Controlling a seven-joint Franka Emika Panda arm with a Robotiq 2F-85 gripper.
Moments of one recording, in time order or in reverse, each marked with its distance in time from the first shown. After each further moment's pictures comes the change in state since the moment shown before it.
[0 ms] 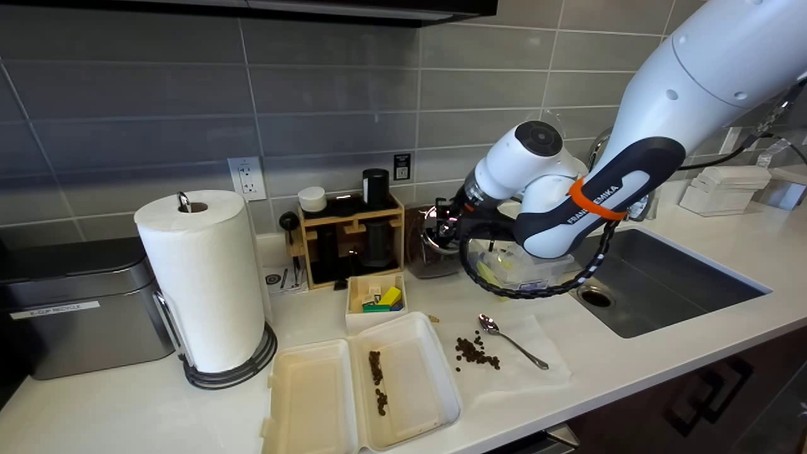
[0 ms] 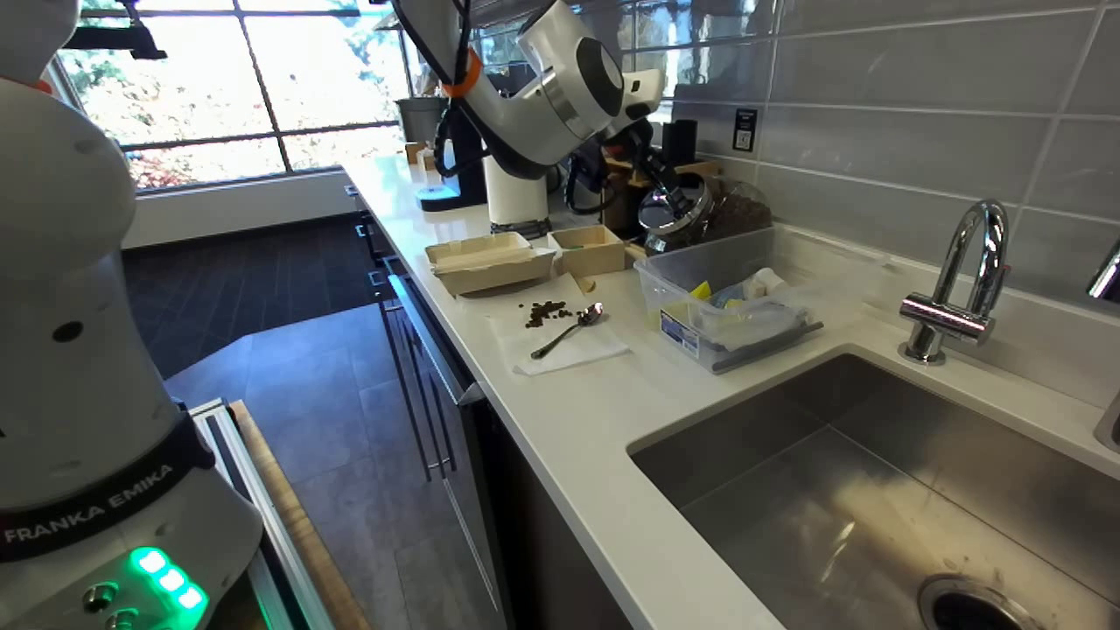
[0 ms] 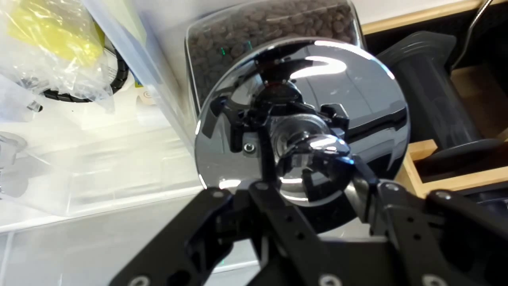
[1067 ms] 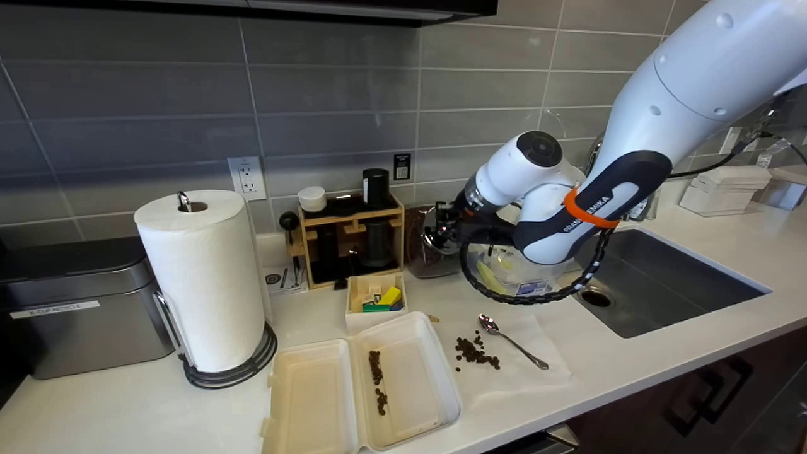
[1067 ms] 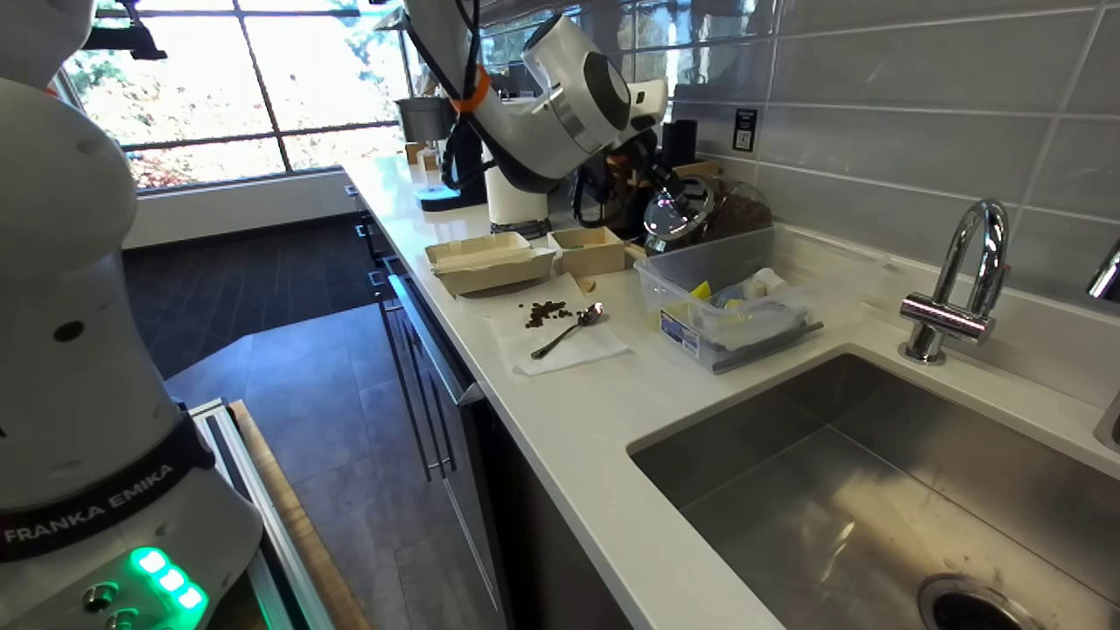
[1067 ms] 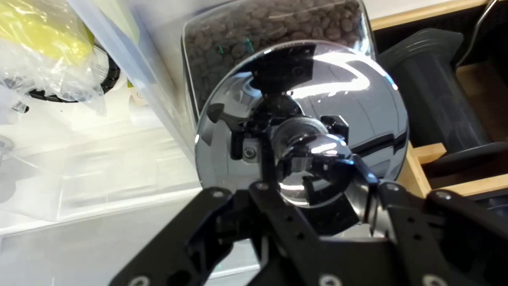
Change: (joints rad) arm 0.007 0.054 -0.030 0.016 0.006 0.070 0.011
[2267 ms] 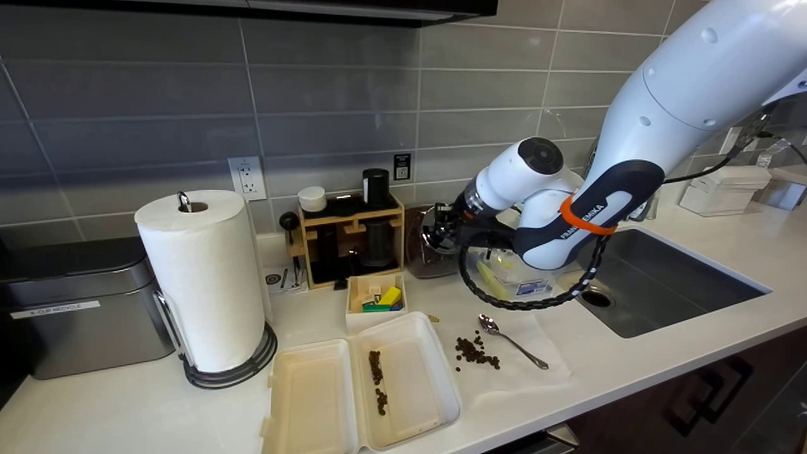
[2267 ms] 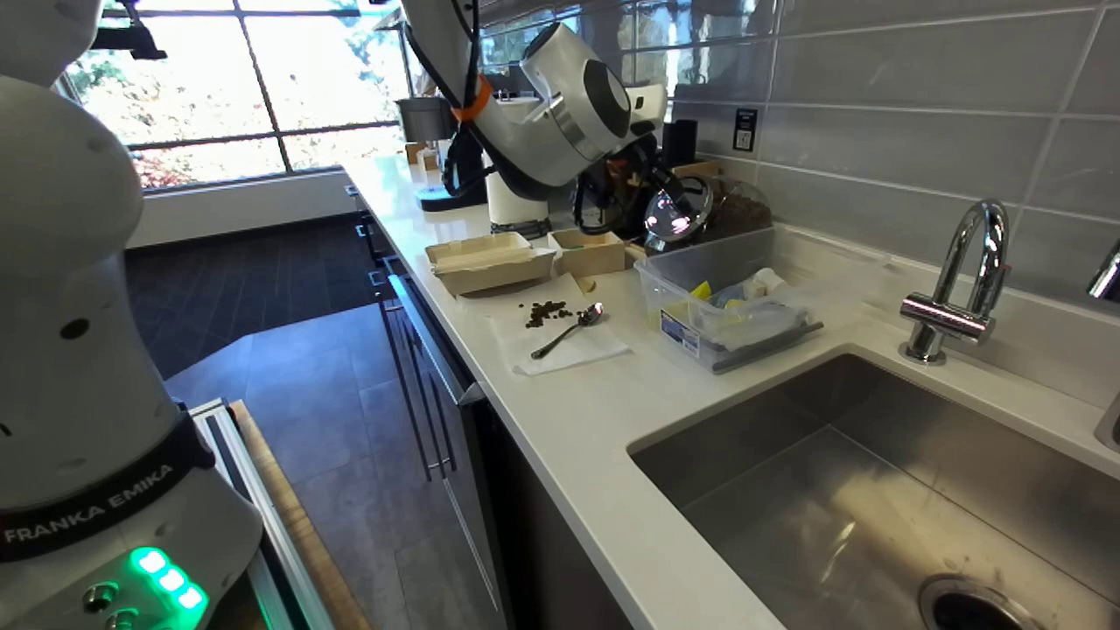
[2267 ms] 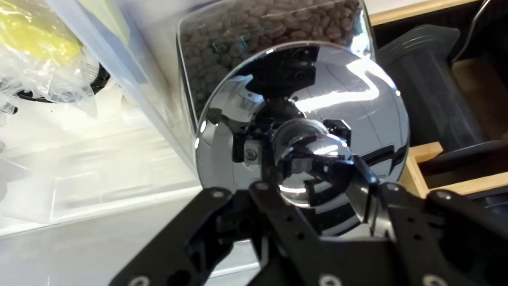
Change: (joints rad) arm 0.043 0.035 -0.051 -0.002 0.024 0.056 0.014
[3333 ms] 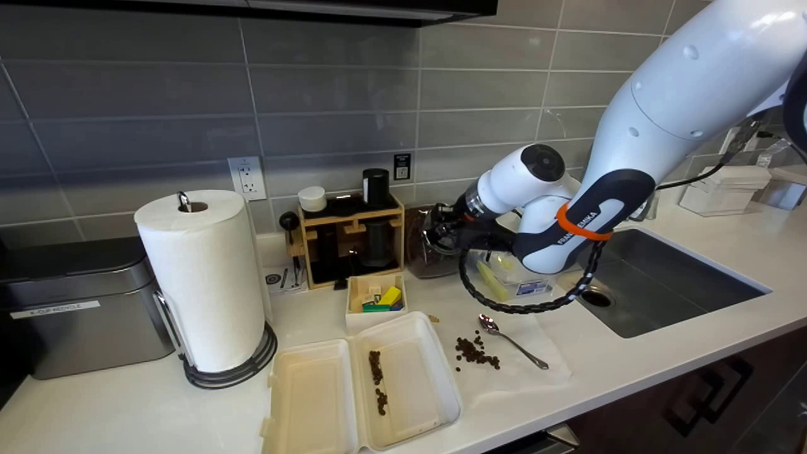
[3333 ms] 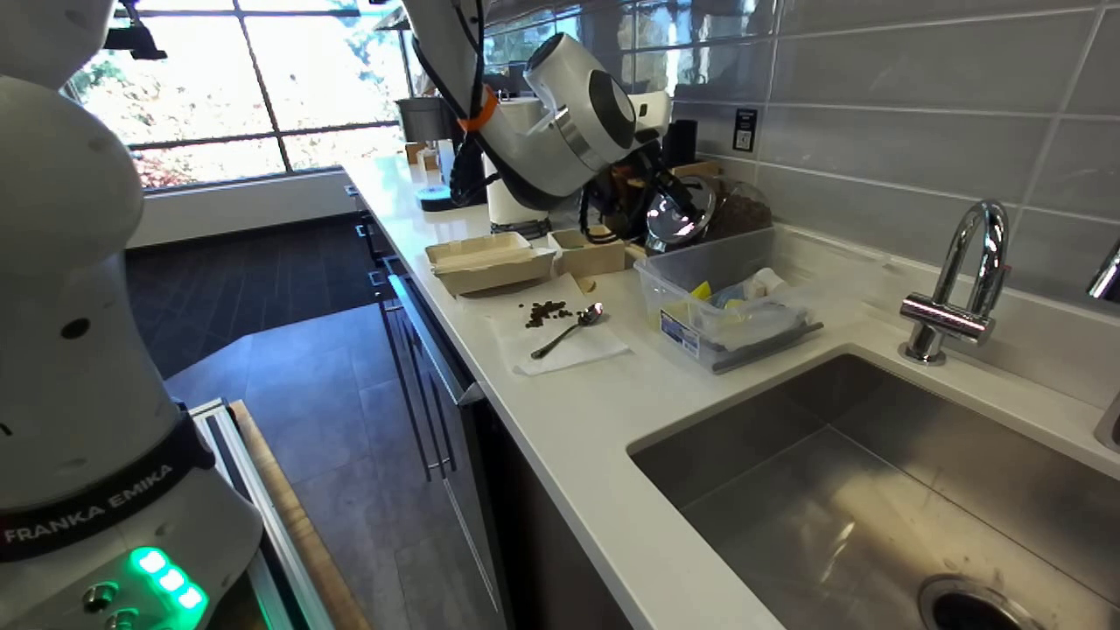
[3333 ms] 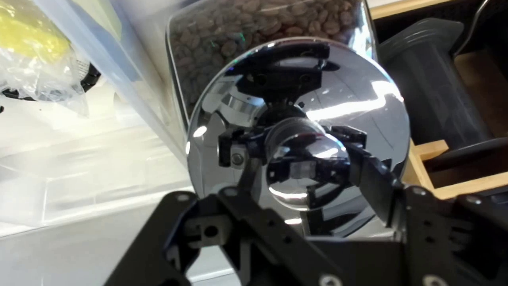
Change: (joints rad) arm 0.004 0.043 -0.021 0.012 0.022 0.063 0.000
